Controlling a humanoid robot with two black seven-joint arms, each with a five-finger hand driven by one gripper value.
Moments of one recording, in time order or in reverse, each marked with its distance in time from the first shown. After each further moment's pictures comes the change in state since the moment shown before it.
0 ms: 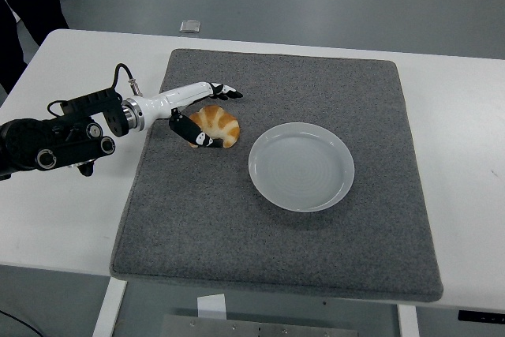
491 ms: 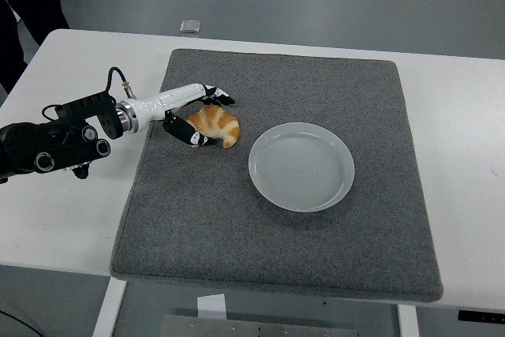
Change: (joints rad) left arm 0.023 -0.002 -0.004 0.041 -0.002 0.002 -0.030; right arm -0.002 0.000 0.000 0.000 0.000 -0.001 0.000
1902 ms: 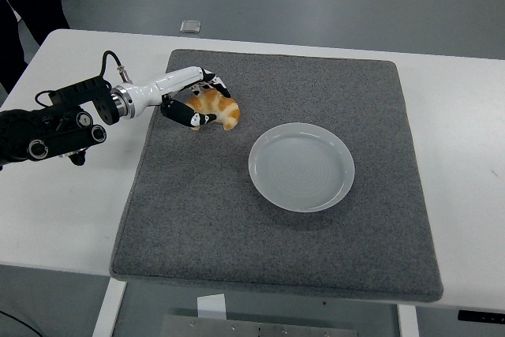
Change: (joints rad) left arm -0.042 0.058 -0.025 -0.012 0.001 -0.004 0.000; right arm -0.001 0.000 0.000 0.000 0.000 0.000 0.000
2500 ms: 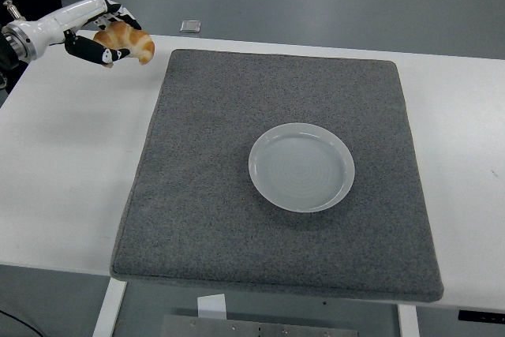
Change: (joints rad) left arm -0.181 0.264 0.001 -0.002 0.000 -0.068 0.000; right arm 0.002 0.000 0.000 0.000 0.000 0.003 0.000
